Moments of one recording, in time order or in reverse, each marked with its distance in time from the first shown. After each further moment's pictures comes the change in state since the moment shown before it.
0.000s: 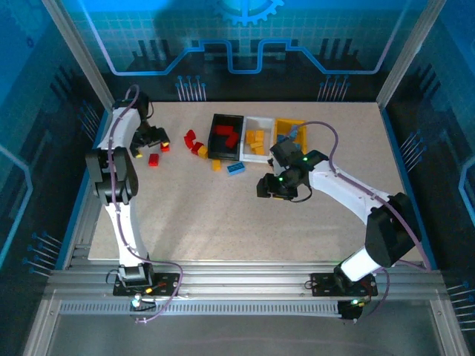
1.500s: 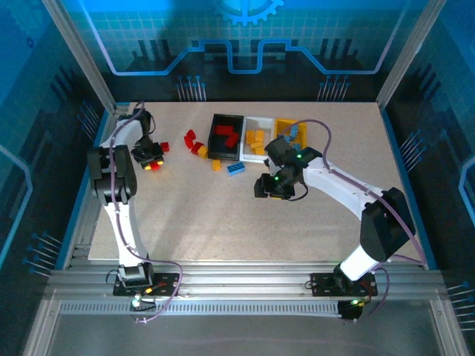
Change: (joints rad) left arm 0.016 -0.026 -0.226 0.123 0.029 0.068; right arm 0.027 0.053 0.060 -0.050 0.023 -0.005
